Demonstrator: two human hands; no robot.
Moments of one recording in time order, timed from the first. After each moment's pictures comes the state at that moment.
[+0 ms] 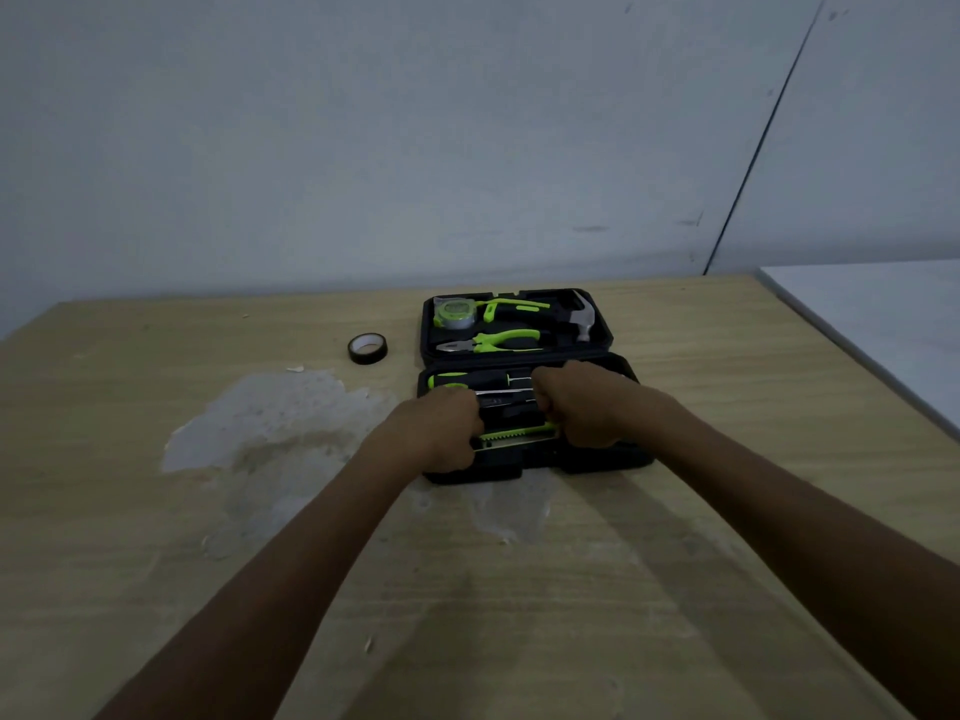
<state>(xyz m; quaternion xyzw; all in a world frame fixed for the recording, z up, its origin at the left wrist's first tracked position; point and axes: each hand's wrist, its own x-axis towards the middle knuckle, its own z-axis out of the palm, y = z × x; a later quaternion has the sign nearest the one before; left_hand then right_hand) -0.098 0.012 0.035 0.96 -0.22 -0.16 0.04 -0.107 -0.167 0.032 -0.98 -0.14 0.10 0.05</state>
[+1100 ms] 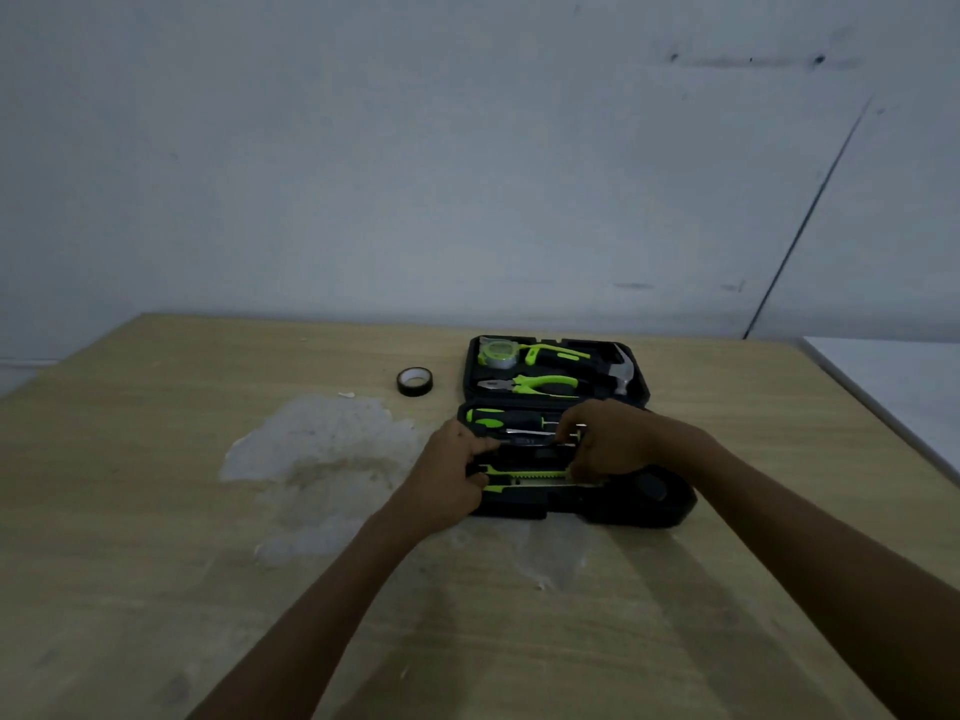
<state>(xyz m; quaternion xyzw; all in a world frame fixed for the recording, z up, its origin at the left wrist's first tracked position) -0.107 0.054 0.000 0.93 -0.17 -0.03 0.33 -0.087 -0.159 0.045 -0.97 -0.15 0.15 0.11</state>
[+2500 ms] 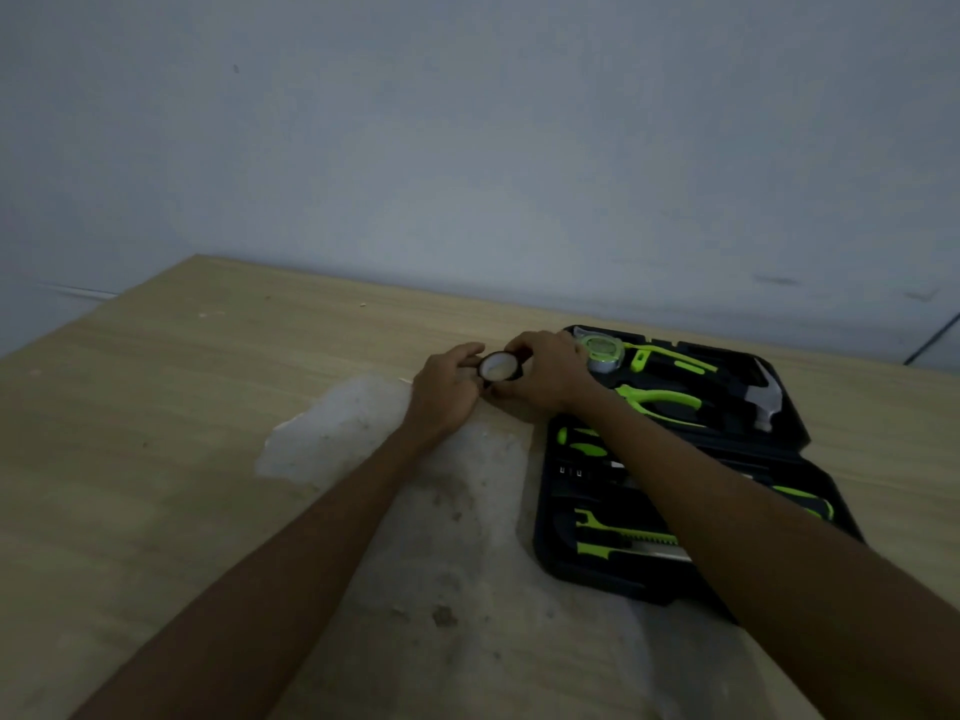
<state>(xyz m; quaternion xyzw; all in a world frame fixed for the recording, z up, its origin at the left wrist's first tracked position) 0.039 0.130 -0.030 0.88 0.00 0.08 0.47 0.075 -0.016 -0.012 -0.96 -0.16 -0.02 0.25</state>
